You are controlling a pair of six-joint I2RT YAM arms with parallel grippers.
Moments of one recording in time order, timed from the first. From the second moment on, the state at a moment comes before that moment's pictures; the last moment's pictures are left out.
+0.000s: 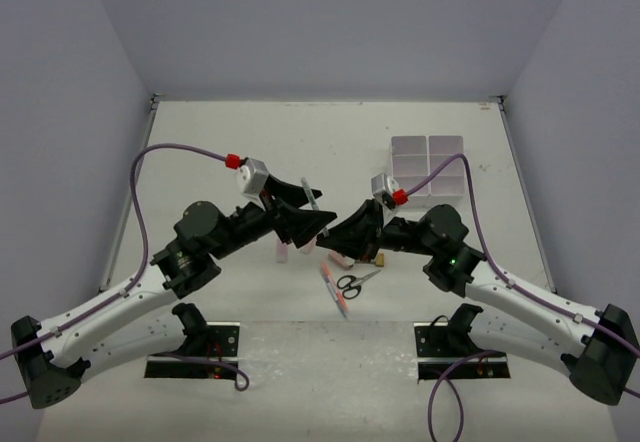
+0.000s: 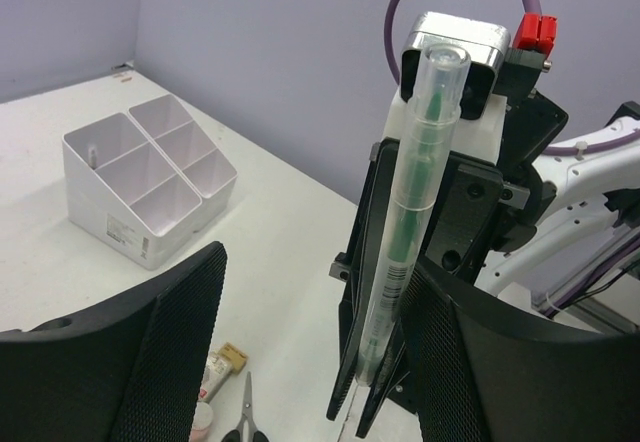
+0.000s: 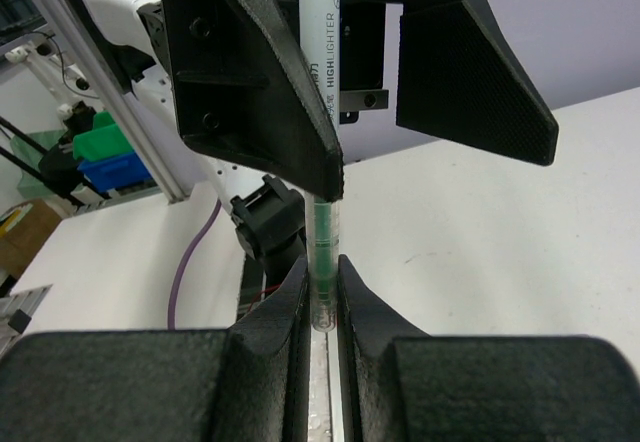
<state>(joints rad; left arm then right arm) -0.91 0.83 0.73 0.28 0.17 -0.43 0.86 0.92 0.60 0.52 -0.62 0.40</state>
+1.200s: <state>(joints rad) -0.90 0.89 0.82 0.30 0.26 -0.43 0.86 0.98 0.65 0.40 -0.65 0.37</state>
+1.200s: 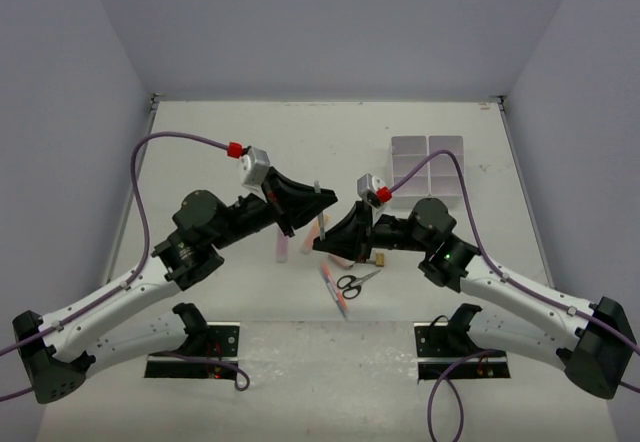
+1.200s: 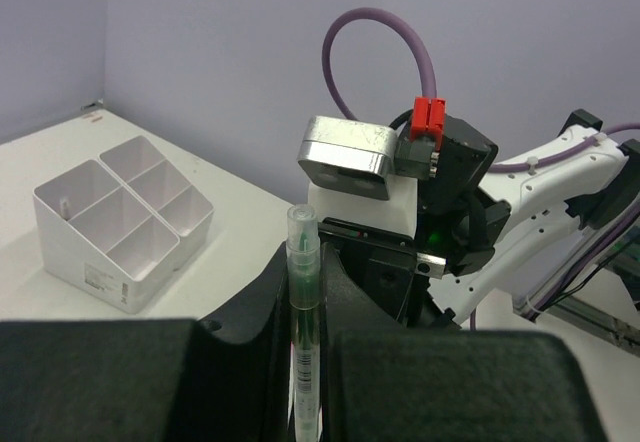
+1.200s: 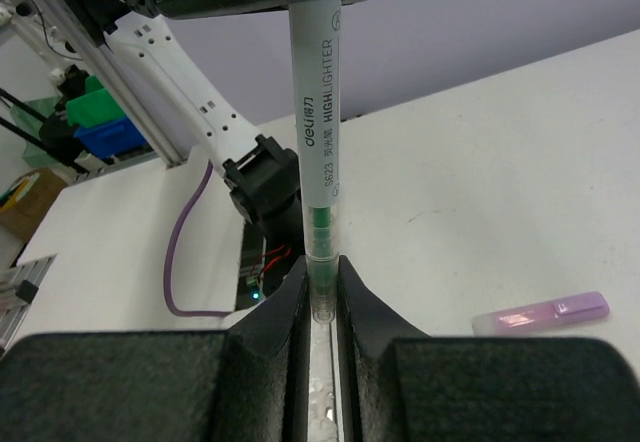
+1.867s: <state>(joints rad) -0.90 0.85 0.60 0.61 0.18 -0.49 0.81 1.03 0.71 0.32 -0.73 0.40</state>
